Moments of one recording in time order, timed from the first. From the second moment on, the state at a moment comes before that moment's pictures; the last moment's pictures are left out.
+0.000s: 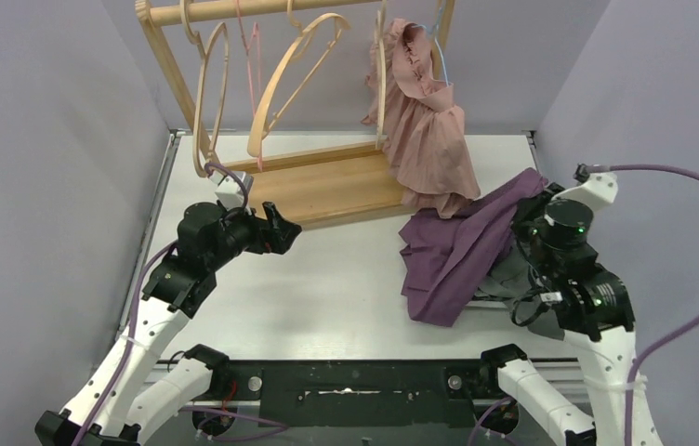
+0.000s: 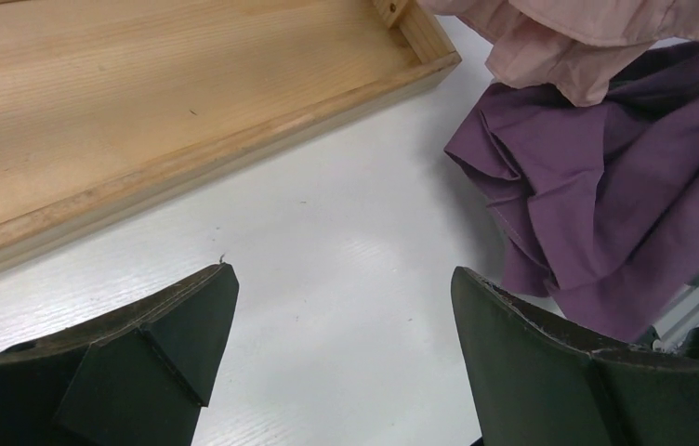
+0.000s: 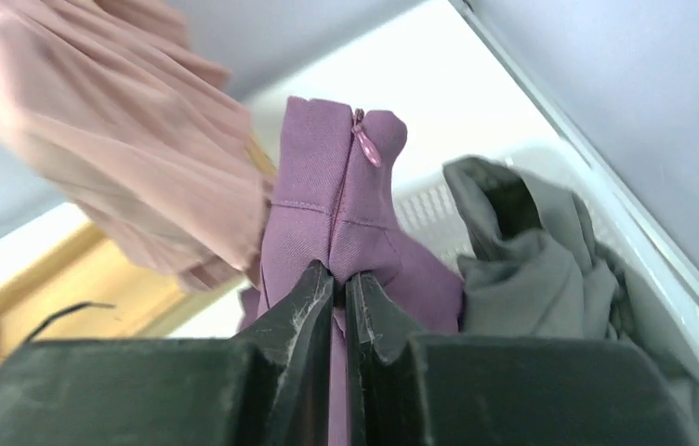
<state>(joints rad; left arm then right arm) -0.40 0.82 0.83 -0.35 0.18 -0.41 0.26 0.77 1.19 -0.80 0.51 0.51</state>
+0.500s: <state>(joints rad) -0.40 0.84 0.86 -0.35 0.13 -0.44 0.26 0.84 1.66 -0.72 0.12 0.31</state>
